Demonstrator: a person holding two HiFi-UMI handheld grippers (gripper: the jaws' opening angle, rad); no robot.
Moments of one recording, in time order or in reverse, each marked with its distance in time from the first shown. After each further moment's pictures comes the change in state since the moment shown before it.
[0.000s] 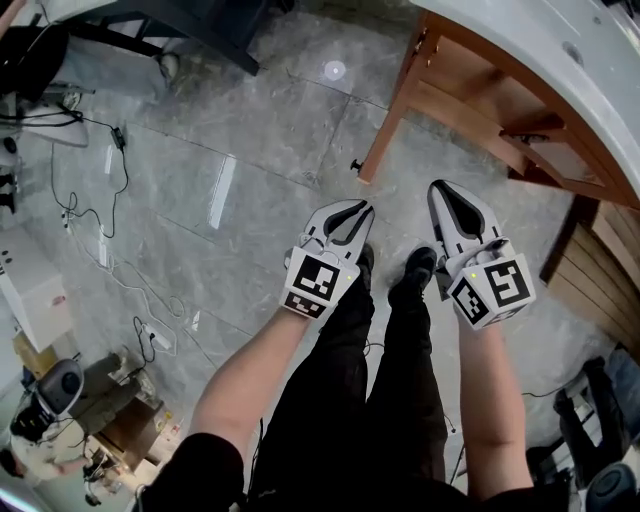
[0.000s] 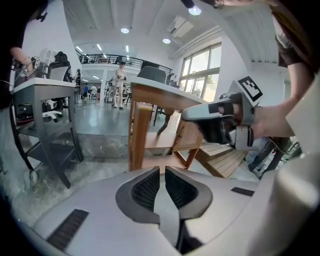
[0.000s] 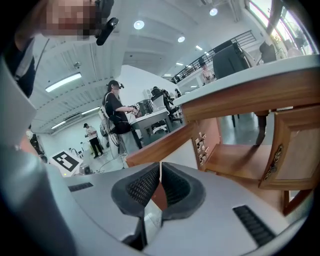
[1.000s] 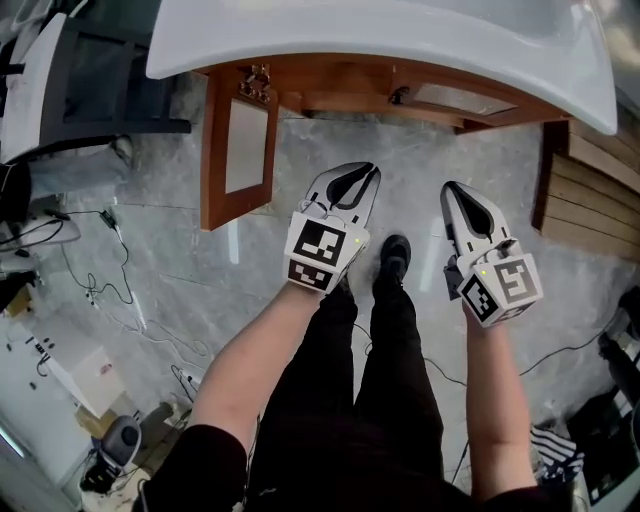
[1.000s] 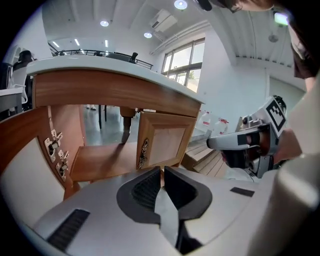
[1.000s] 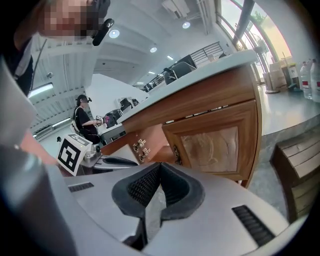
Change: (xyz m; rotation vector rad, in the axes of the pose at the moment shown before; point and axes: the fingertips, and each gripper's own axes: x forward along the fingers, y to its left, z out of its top) left arm 0.198 -0.165 0.119 0.127 0.025 -0.183; right arm -0.196 -0.210 -0.029 0.168 -0.092 -0.276
